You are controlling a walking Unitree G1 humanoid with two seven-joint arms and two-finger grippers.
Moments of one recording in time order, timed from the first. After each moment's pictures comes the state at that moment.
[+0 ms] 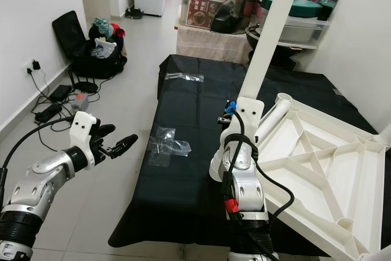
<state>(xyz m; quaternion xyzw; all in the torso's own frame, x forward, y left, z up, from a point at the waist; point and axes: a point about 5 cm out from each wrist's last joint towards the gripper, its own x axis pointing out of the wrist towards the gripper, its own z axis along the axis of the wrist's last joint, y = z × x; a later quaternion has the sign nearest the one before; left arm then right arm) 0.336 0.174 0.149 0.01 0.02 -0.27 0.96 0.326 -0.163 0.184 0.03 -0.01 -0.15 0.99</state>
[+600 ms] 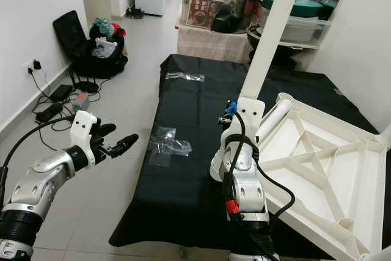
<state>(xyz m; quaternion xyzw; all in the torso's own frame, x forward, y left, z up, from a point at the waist) 0.337 0.173 0.150 0.01 0.02 -0.28 0.96 0.326 -0.163 0.188 0.03 -0.02 -0.14 0.99</state>
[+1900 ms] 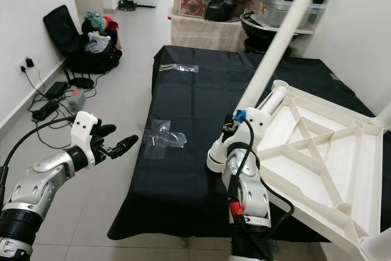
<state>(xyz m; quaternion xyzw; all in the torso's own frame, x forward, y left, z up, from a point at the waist) 0.338 0.174 0.147 0.02 0.03 -0.28 0.96 0.322 -0.176 0.170 0.13 0.02 -0.15 0.98</state>
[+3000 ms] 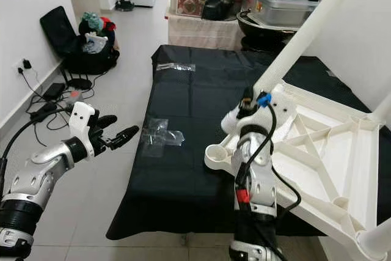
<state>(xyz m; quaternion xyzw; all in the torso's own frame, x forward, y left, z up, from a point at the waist) 0.344 0.170 0.169 -0.01 -0.01 -0.32 0.95 0.330 -0.183 0.233 0.17 -0.17 -0.13 0.96</state>
